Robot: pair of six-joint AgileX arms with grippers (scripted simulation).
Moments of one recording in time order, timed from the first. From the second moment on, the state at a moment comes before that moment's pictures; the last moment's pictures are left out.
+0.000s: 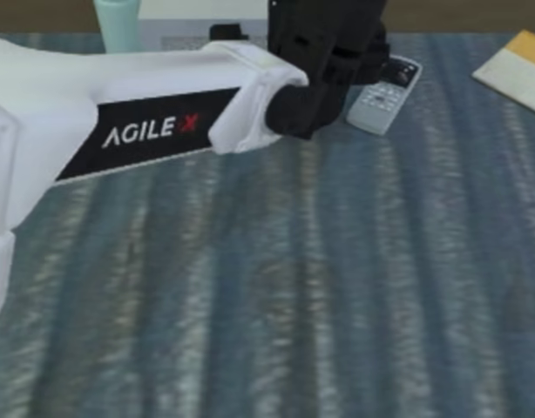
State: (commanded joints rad) left arm -0.74 2.09 1.57 -0.05 -0.66 -0.36; right arm 0.00 0.00 0.00 0.00 0.00 0.00
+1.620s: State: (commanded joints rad) left arm -0.68 2.22 1.69 -0.01 -0.60 -0.32; right arm 0.00 0.00 0.00 0.00 0.00 0.00
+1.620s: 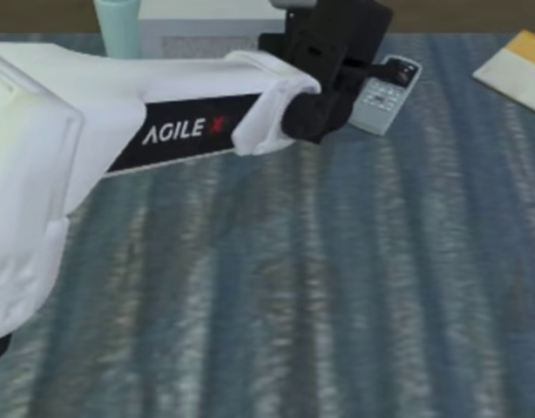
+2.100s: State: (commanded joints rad) left arm -0.73 2.24 1.75 -0.13 -0.58 -0.35; right arm 0.00 0.00 0.00 0.00 0.00 0.00
